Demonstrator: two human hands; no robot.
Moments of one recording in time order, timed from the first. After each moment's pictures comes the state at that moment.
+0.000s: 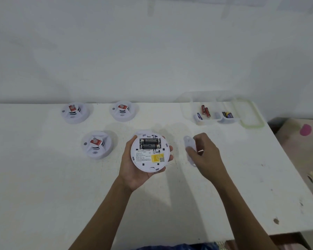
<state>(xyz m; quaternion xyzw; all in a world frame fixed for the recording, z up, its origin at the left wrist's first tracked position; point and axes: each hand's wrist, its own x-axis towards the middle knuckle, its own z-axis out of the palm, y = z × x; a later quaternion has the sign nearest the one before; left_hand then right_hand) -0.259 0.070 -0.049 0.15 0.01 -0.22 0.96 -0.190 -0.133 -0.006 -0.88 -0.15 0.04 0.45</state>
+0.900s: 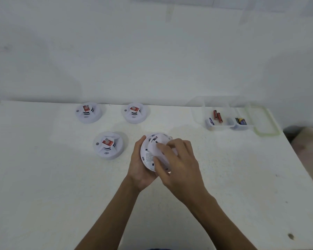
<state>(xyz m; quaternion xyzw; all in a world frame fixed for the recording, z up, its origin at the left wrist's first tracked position) -0.259 0.075 -0.048 0.26 0.15 -0.05 0.95 -0.244 -0.052 0.009 -0.88 -0.34 -0.16 0.27</state>
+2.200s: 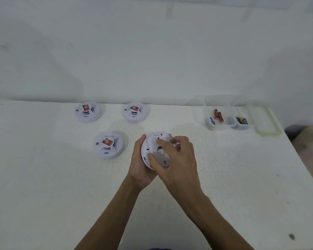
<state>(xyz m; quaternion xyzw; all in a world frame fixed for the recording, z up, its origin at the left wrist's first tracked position) -0.255 0.072 -0.045 0.32 0.17 -0.01 0.93 -0.240 -0.035 0.005 -0.92 -0.24 -0.15 0.27</state>
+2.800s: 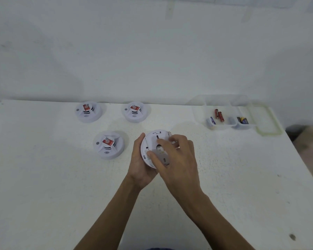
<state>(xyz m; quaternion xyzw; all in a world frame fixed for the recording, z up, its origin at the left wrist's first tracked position) -0.255 0.070 -0.039 0.28 0.15 0.00 0.95 -0.240 -0.035 0.007 -0.91 -0.26 -0.19 0.28</state>
